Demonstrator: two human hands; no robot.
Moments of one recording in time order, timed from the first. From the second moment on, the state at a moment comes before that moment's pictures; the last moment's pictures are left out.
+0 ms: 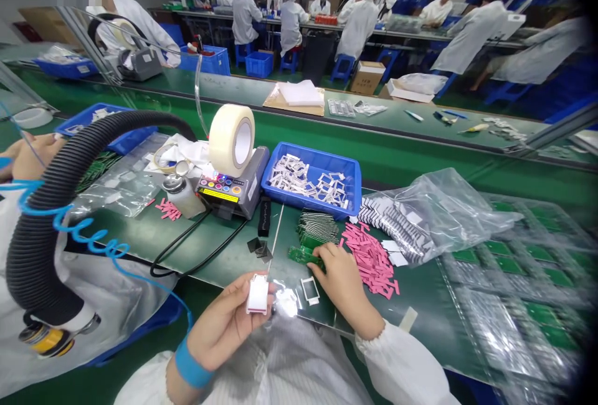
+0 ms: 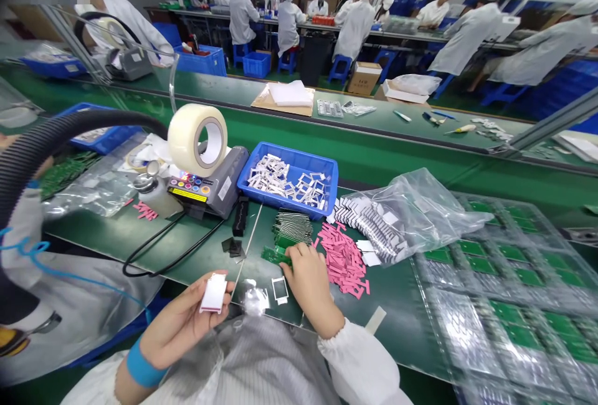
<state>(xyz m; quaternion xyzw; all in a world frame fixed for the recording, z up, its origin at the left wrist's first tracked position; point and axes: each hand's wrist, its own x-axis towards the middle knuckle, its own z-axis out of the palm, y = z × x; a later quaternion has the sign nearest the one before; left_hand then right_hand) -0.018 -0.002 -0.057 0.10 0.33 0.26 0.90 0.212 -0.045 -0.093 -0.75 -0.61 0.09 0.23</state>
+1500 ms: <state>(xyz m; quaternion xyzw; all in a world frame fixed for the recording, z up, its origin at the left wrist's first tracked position) -0.008 -0.009 -0.057 0.15 0.25 0.24 0.93 0.156 -0.027 -0.022 -0.58 -0.68 0.19 0.41</state>
